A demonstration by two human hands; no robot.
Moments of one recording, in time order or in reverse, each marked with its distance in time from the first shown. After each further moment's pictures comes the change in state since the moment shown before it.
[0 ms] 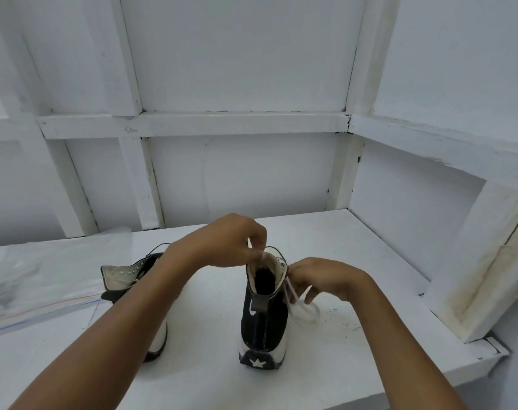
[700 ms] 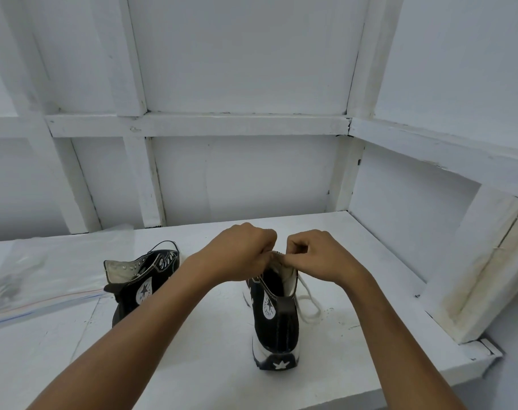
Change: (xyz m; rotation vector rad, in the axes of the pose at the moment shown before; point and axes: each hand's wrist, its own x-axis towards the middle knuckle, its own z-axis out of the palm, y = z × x) left_hand -0.004 0.029 0.022 0.178 0.108 -0.063; right_hand -0.022 -0.032 -0.001 -0.257 0.466 -0.238
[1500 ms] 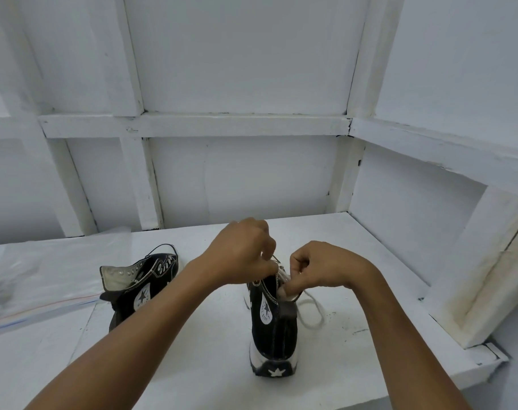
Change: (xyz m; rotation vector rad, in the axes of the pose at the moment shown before) left_hand 0.006 -0.008 0.006 -0.064 0.135 0.085; right_hand 0.001 -0.006 -0.010 -0.138 -0.324 0.135
